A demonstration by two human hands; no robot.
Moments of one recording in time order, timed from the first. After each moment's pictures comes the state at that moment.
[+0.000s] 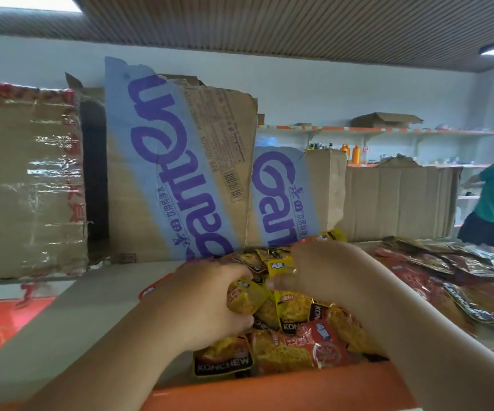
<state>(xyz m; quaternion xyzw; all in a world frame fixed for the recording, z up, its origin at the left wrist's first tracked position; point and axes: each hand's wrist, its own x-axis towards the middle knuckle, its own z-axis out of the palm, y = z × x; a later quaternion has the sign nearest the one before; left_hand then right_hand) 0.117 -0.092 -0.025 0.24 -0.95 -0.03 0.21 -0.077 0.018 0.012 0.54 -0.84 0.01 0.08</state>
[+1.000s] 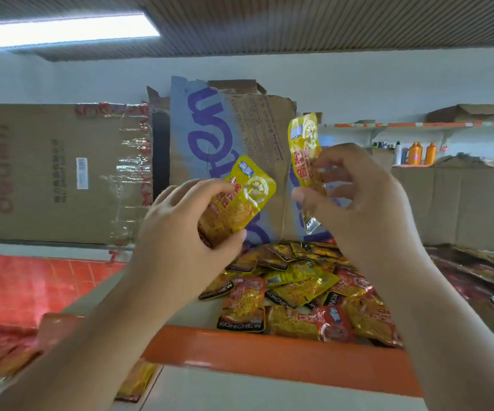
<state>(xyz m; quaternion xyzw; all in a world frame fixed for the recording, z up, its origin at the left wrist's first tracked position) 0.168 -0.035 0.016 0.24 -0.78 0.10 0.57 -0.043 0.071 0.050 0.60 -0.51 0.59 0.16</state>
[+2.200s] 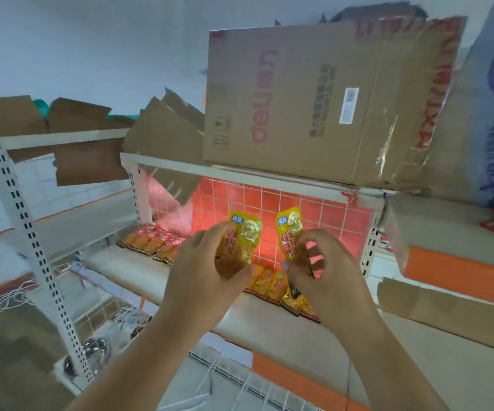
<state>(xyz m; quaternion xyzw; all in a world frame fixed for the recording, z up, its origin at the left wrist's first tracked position) 0.609 -0.133 -0.153 0.50 -0.72 -0.05 0.48 0.387 -0.109 -0.143 0.68 -0.52 0.51 -0.09</state>
